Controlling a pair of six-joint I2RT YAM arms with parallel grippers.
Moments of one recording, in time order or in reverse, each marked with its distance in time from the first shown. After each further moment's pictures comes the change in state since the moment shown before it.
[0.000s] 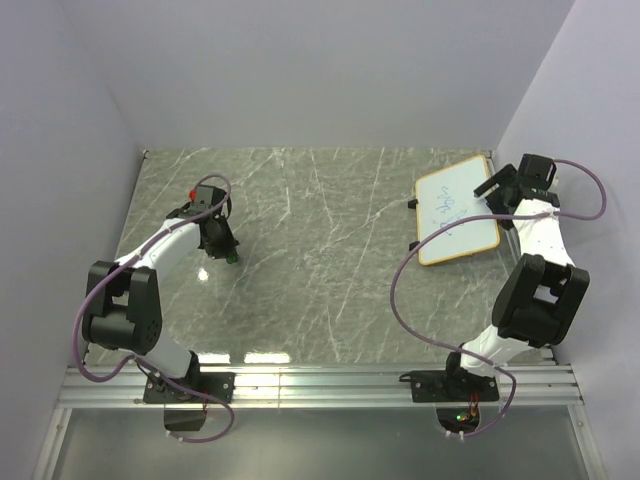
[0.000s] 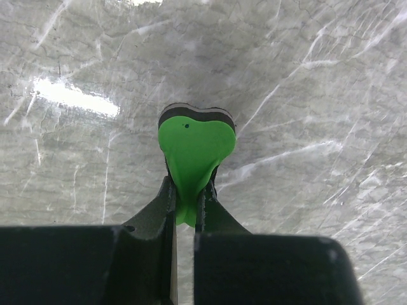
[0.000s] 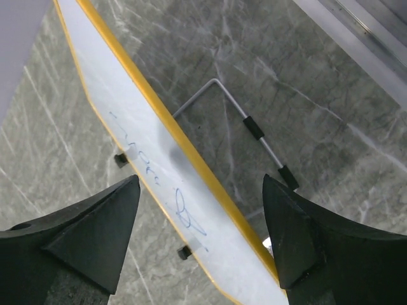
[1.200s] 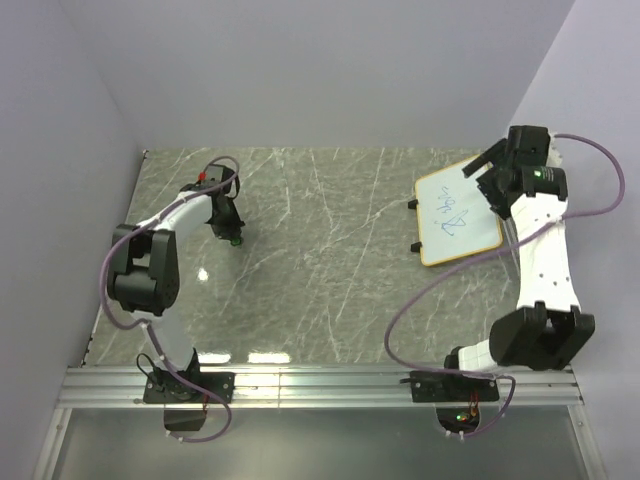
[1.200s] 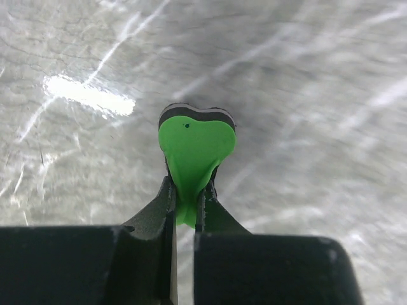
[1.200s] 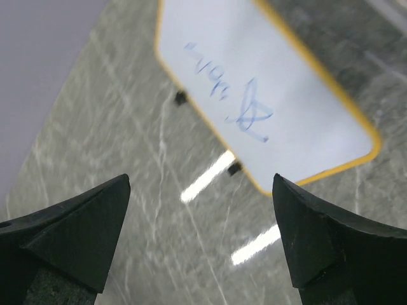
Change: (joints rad) left arm 0.010 0.306 0.278 -0.047 -0.037 0.022; right arm 0.240 -0.207 0.289 -0.473 0.172 0.131
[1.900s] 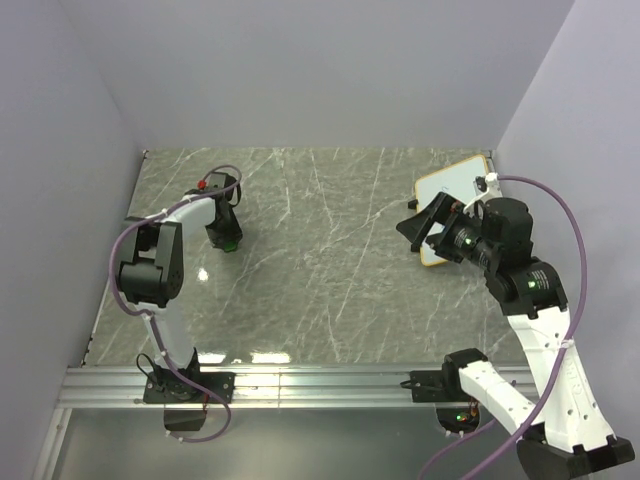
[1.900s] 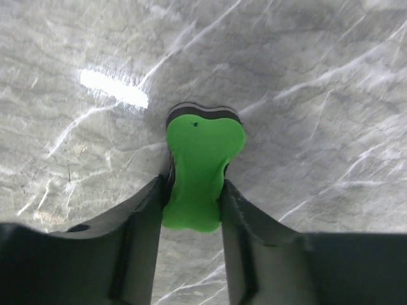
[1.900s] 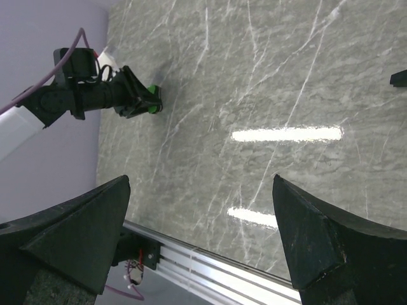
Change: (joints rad) left arm 0.006 0.044 -0.032 0.033 -0.093 0.009; right arm 0.336 -0.564 -0.430 0.183 -0.373 -0.072
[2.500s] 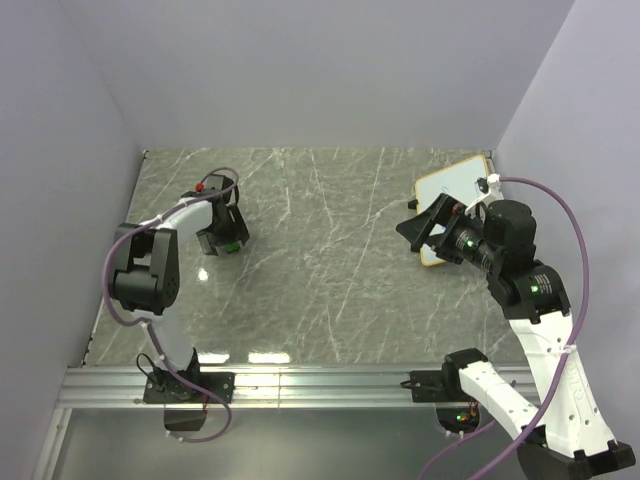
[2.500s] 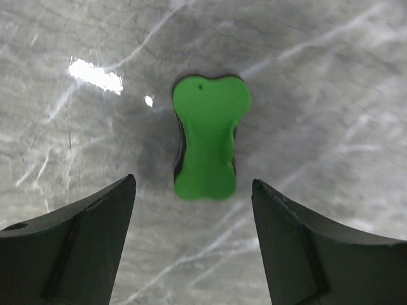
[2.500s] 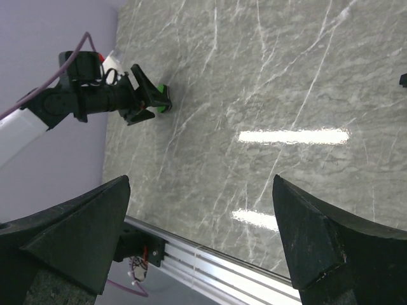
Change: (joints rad) left arm 0.000 -0.077 -0.046 -0.032 0.039 -0.020; right arm 0.000 -0.016 0.001 0.000 -0.021 0.006
